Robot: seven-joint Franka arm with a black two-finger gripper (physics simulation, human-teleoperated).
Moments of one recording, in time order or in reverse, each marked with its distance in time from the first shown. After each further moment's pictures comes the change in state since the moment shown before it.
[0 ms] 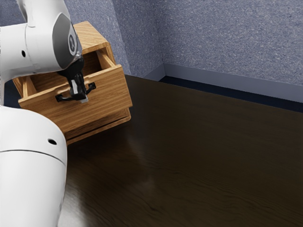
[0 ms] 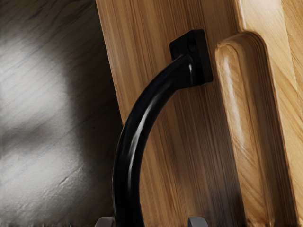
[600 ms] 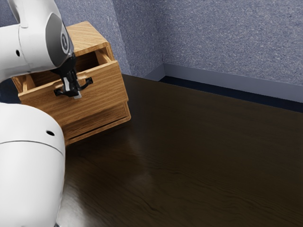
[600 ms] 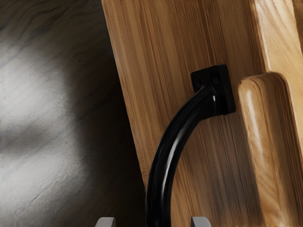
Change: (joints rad) arm 0.065 0.003 -0.013 0.004 -0.029 0.039 0.066
